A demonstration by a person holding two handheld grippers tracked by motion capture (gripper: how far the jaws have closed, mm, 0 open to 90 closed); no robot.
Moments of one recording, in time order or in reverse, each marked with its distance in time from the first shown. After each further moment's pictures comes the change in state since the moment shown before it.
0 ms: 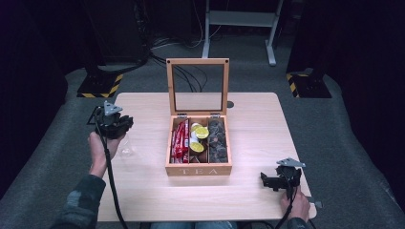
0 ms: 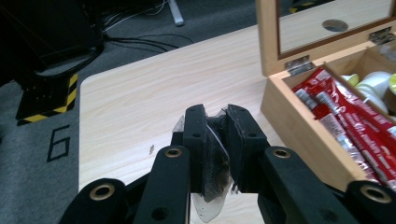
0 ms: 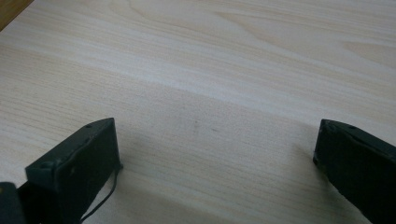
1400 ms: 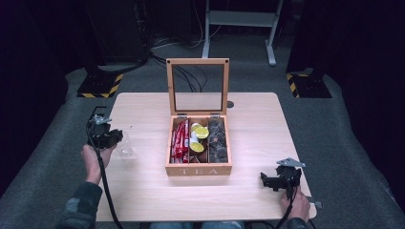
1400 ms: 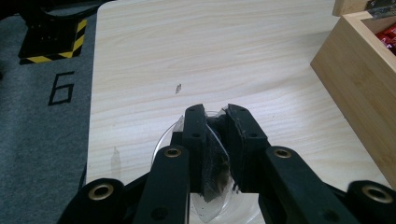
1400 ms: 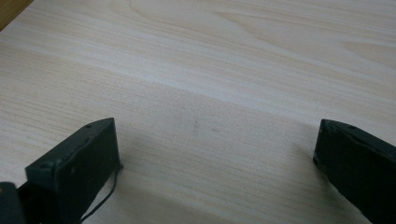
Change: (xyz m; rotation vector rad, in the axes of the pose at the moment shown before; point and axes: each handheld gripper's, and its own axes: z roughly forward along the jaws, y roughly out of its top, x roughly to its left) left arm 0.033 -0.053 0.020 0.127 0.046 -0.137; right arm 0.000 0.000 0.000 0.000 0.000 0.000
